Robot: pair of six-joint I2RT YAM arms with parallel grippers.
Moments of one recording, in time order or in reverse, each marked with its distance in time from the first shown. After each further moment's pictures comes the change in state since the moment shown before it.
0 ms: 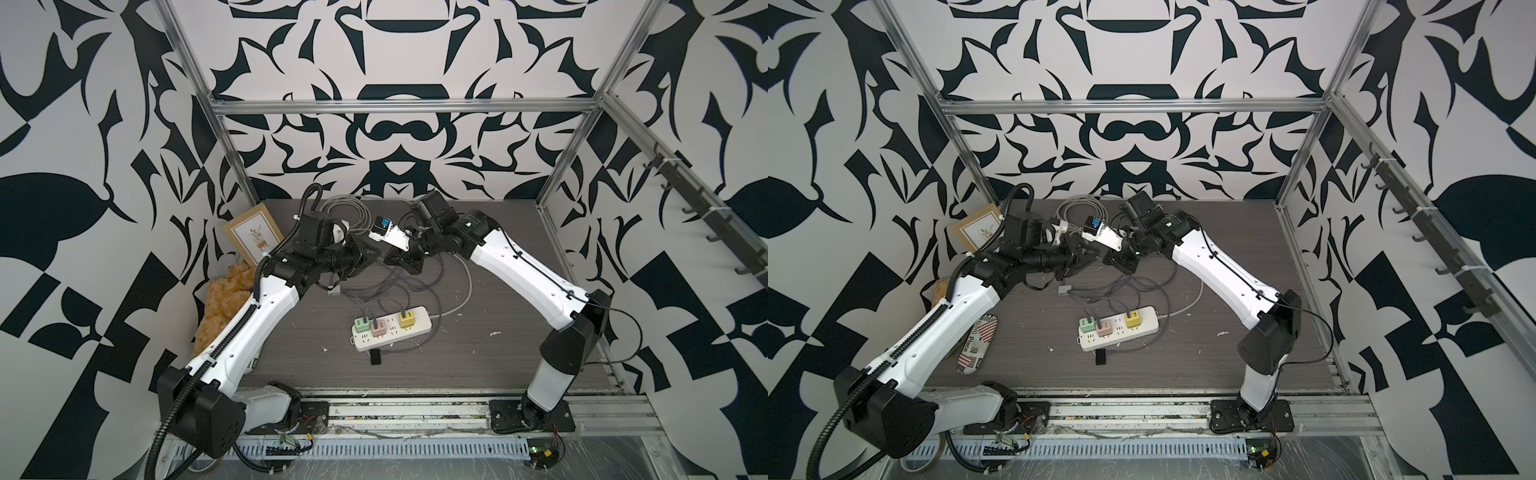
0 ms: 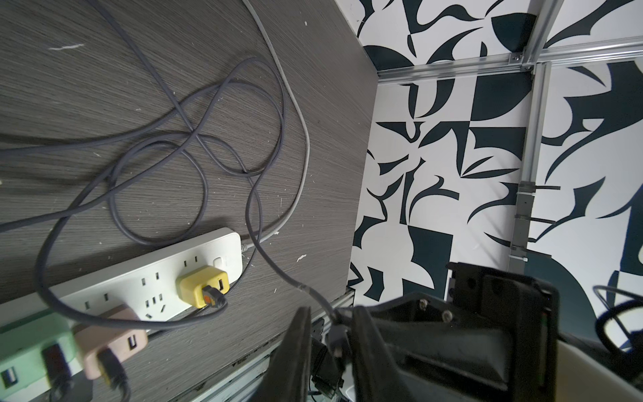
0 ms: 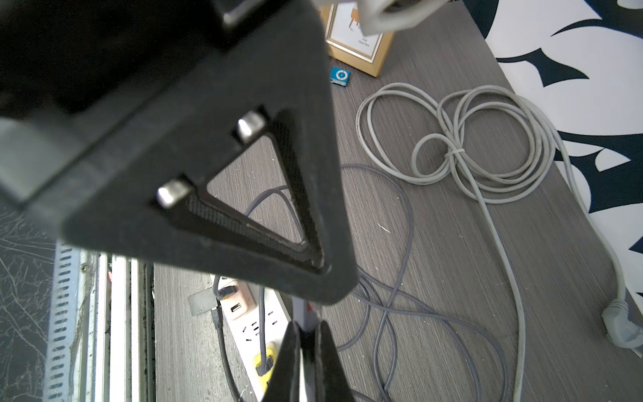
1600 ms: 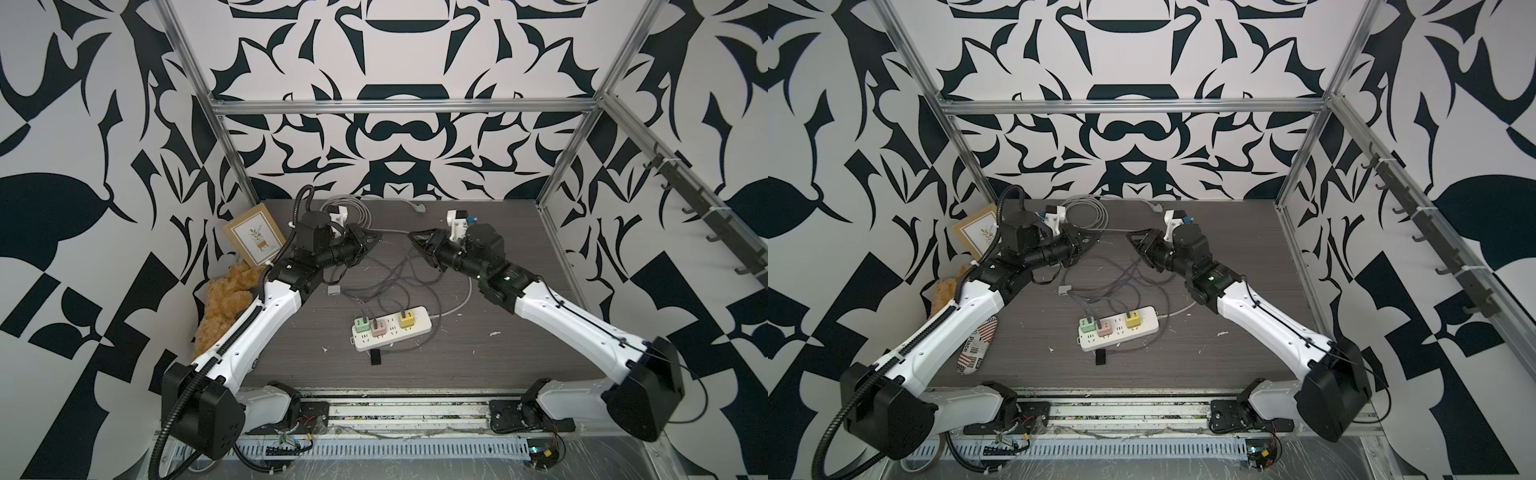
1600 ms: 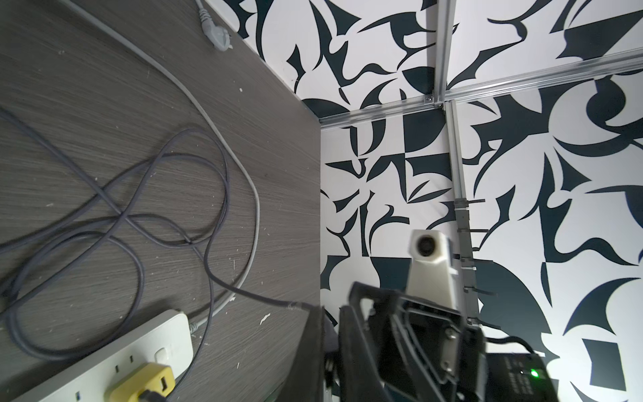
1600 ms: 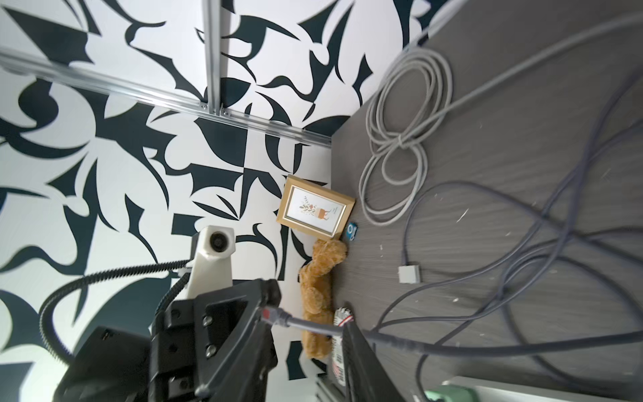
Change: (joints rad) left arm 0.006 -0.021 -0.133 0.439 -0.043 -0.075; right arm -0.073 -0.384 -0.822 1.094 0.171 1.809
